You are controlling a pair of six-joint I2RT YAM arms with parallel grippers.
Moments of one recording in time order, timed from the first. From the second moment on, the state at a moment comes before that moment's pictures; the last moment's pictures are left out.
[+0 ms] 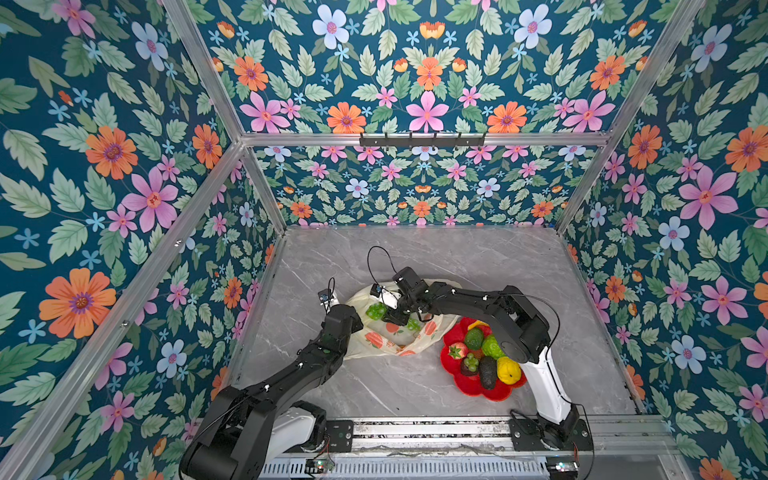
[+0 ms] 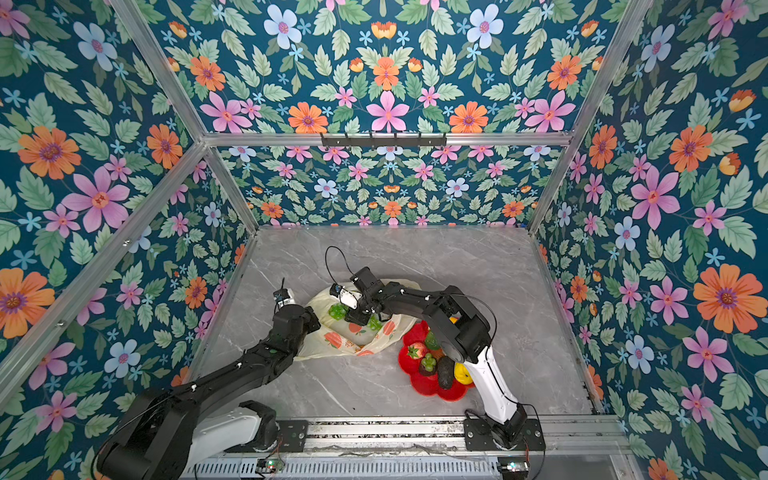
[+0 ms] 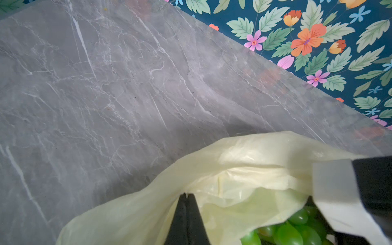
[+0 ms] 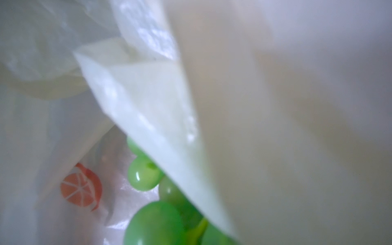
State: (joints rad) left arm -0.42 1.15 0.35 0.24 -0.36 -0.62; right arm 0.80 2.20 1.55 -0.24 -0.31 -0.36
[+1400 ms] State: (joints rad) left arm -0.37 1.20 0.37 0.21 -0.32 -0.65; right arm 0.81 1.95 1.21 0.04 -0.35 -0.35
